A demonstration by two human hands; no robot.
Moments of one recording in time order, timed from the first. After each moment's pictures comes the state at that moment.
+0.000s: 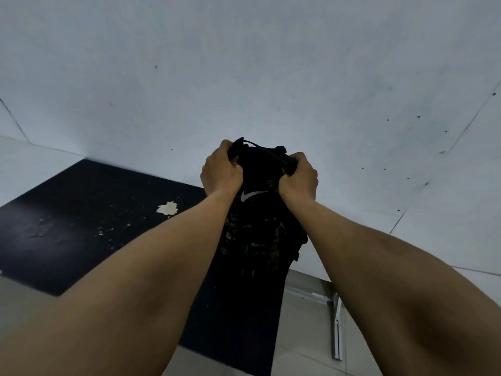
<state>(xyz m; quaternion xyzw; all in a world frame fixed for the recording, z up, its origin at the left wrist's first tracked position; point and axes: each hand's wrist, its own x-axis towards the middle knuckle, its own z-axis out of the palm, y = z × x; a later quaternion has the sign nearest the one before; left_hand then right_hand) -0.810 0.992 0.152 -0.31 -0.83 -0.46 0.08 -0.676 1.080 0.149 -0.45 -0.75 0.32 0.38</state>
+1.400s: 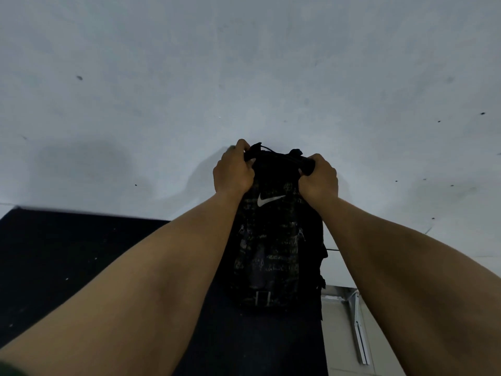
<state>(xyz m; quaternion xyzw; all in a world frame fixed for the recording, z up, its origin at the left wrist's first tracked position) -0.981 1.204 0.113 -0.49 -0.79 -0.37 0.01 -0.800 1.276 0.106 -0.55 -0.72 0.27 0.33</state>
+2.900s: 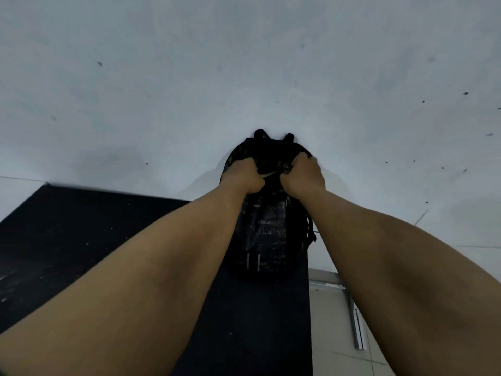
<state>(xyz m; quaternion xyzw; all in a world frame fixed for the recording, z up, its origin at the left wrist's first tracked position) -0.909 1.152 0.122 -0.50 -0.83 -0.14 -0.18 -0.774 1.215 0.115 -0.56 -0.77 0.24 0.16</state>
